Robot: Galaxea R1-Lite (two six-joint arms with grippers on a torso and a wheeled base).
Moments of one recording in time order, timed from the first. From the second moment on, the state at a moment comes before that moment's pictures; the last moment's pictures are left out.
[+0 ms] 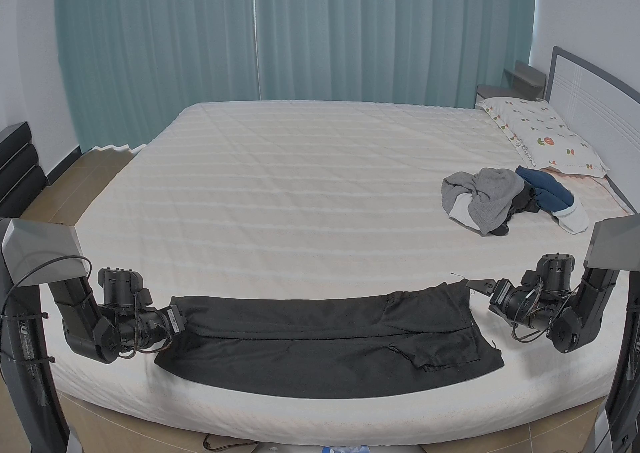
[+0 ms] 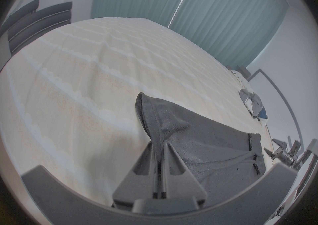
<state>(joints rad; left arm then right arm) 0.02 2.27 -0.52 -1.01 -0.22 -0.39 0.02 2.28 -0.50 -1.26 0.30 0.71</state>
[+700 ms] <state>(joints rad) -0.02 2.27 -0.60 -1.01 -0.21 -0.56 0.02 2.28 -0.51 -1.26 0.30 0.71</state>
